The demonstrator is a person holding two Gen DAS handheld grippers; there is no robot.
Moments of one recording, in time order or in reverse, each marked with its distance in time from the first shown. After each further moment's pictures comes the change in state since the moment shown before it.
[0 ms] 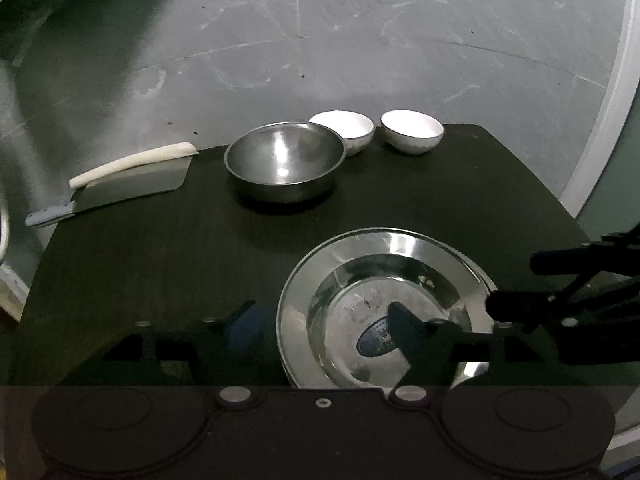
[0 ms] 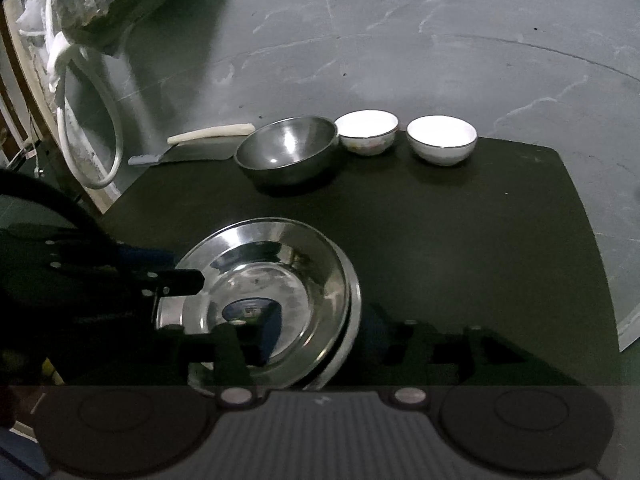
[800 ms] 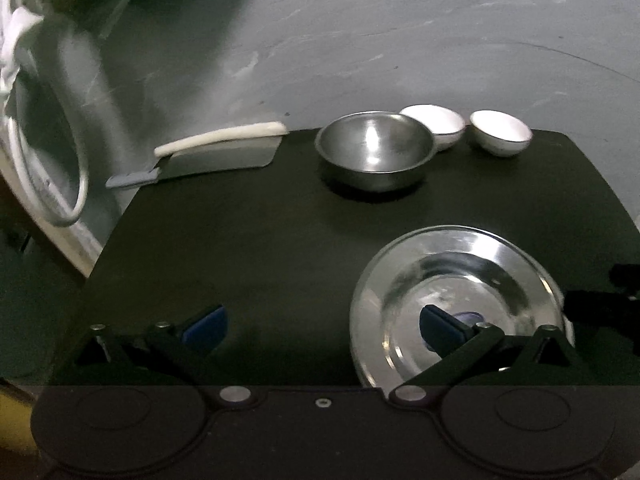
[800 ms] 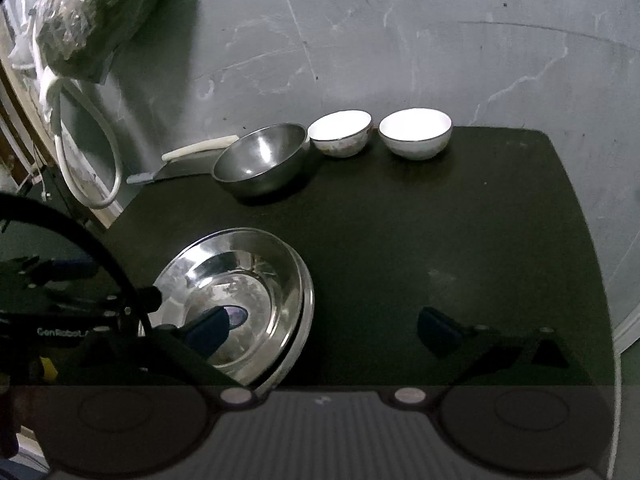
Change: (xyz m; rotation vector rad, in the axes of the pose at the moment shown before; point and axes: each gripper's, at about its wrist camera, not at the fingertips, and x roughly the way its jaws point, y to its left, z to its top) left arm -0.005 0.013 0.003 -0.128 0.052 0.252; right arm 0.005 -0.046 0.003 0.076 0.002 0.077
